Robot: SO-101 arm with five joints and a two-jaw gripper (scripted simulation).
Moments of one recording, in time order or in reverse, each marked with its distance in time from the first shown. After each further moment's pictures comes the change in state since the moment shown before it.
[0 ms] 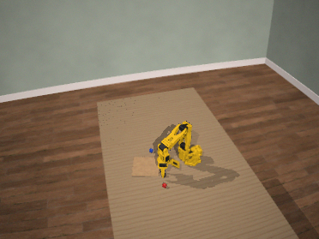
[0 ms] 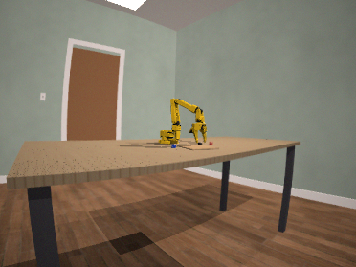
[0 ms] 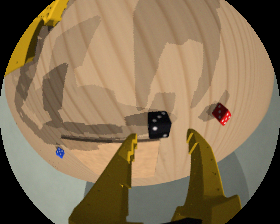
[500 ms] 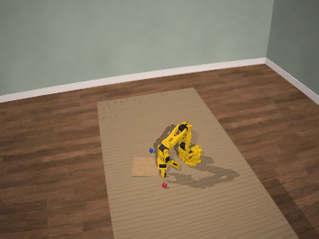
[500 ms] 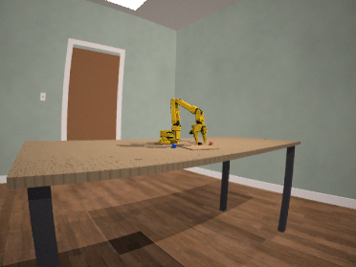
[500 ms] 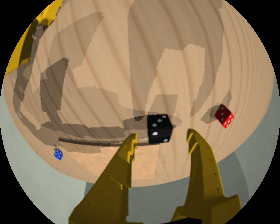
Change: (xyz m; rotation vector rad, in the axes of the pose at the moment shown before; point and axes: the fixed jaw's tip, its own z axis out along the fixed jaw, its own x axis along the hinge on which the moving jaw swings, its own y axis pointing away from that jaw) arm 0.001 -0.001 0.006 0.008 0.009 0.000
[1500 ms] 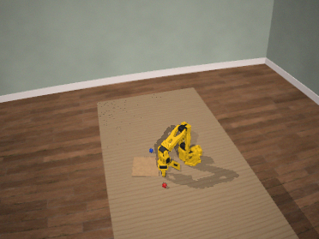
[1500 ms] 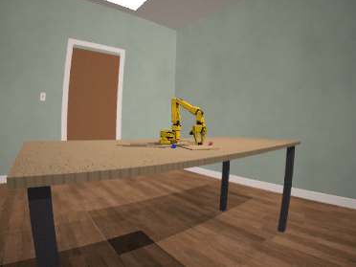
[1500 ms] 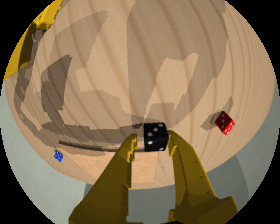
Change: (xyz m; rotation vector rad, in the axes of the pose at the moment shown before) arm -0.004 -0.002 0.004 -0.020 -0.023 -0.002
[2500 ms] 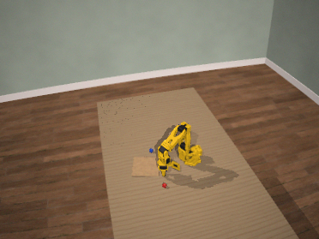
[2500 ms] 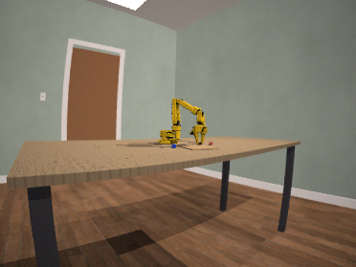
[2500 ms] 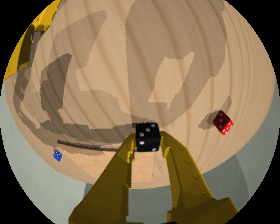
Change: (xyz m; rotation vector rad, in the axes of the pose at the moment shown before) arm 0.000 -0.004 0.000 0.003 0.004 0.000
